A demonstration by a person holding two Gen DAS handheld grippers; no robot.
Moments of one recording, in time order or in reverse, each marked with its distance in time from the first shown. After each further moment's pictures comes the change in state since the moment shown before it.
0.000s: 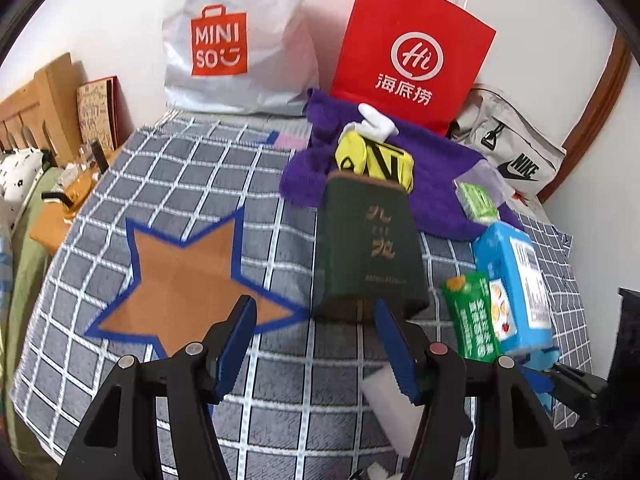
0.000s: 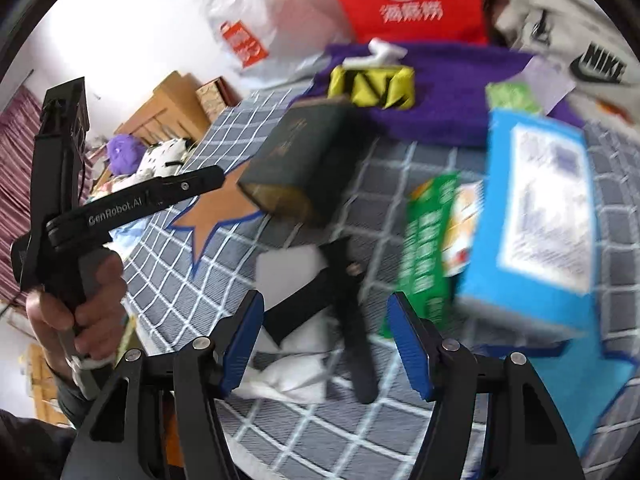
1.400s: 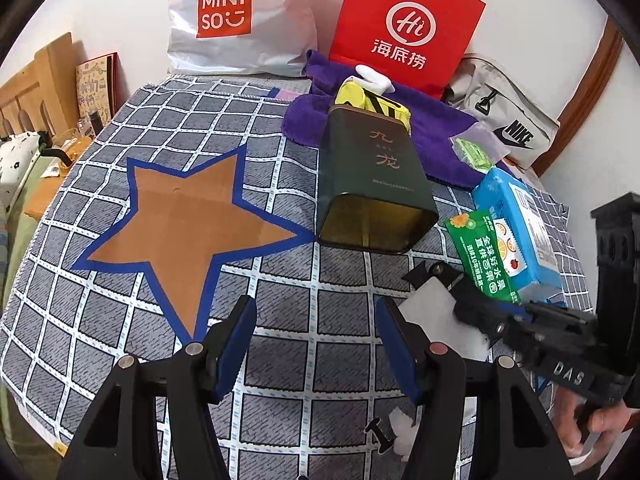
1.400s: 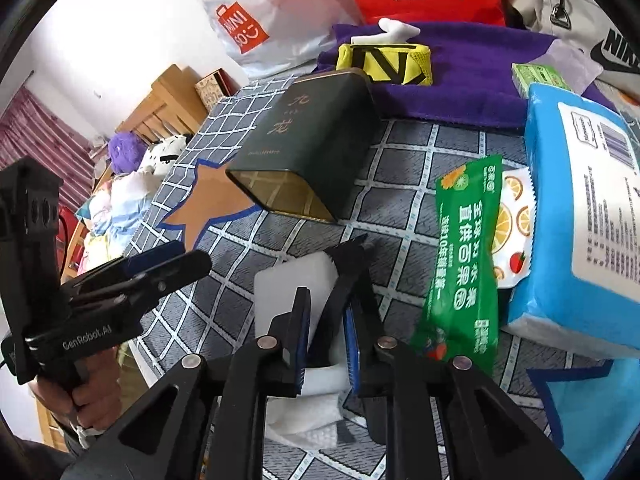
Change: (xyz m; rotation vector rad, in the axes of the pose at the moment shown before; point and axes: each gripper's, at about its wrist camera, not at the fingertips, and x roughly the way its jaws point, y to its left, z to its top) left arm 0.002 0.007 -0.048 0.015 0.050 -0.011; right arm 0.027 -0.003 0.008 -0.023 -0.021 0.014
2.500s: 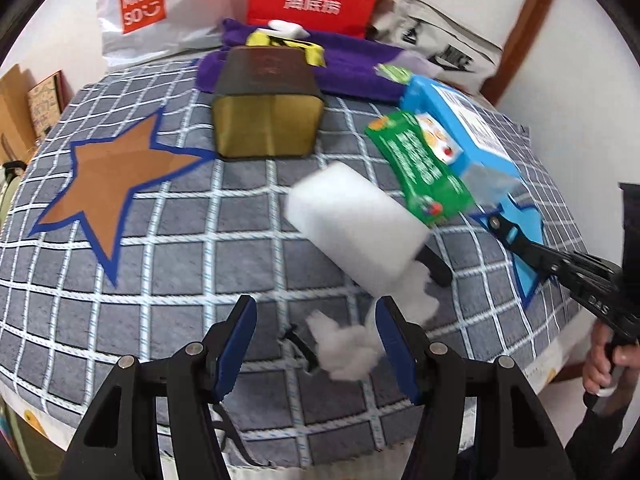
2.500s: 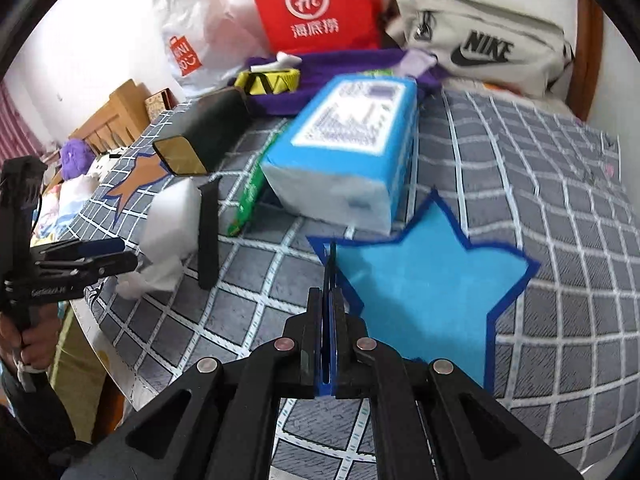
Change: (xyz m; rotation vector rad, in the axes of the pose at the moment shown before) left arm -0.002 -0.055 -0.064 0.198 0.092 -0.082; right arm -0.088 -0.084 -0.101 0.017 -0.105 -0.240
